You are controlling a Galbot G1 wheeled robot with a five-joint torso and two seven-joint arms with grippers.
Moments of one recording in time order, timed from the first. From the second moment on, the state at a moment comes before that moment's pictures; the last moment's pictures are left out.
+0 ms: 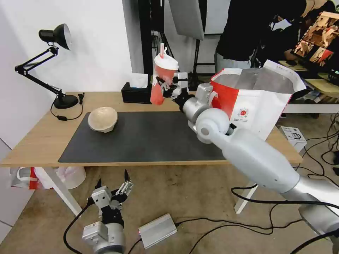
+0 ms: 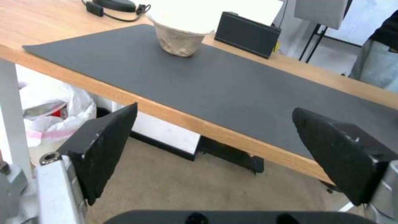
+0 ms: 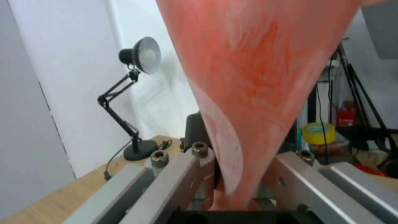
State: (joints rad) left arm 1.78 -1.55 -0.30 -2.31 -0.14 0.03 -0.43; right arm -0.19 1.05 -0.36 1.72 1.11 -0.15 0.28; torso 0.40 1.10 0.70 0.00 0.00
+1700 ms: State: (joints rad) left arm 1.78 -1.54 -0.31 -2.32 -0.14 0.04 -0.43; right arm -0.12 0.76 -0.12 1.69 1.22 -0.21 0.27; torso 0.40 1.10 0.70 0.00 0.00
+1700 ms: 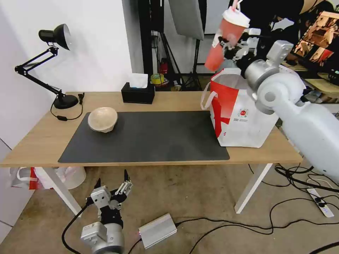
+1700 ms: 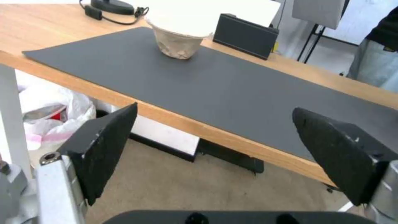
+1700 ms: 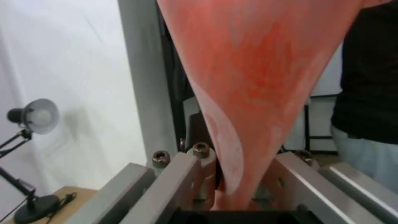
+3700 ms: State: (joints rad) left arm 1.80 -1.52 -0.30 -2.34 -0.14 0.04 -0.43; right arm -0.23 0.76 -0.12 1.45 1.13 -0.22 0.23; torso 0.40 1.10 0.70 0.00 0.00
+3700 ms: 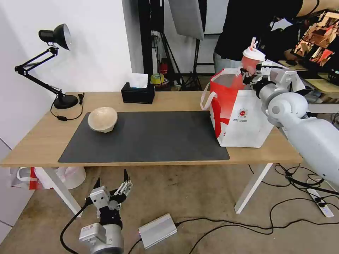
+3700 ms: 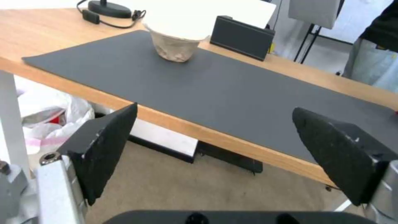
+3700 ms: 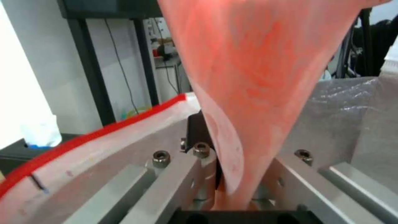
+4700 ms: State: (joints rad) left arm 1.81 -1.52 -0.31 -2.35 -0.14 0.04 -0.42; right arm -0.28 0.77 -0.11 1.53 1.11 -0.24 0.26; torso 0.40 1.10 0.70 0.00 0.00
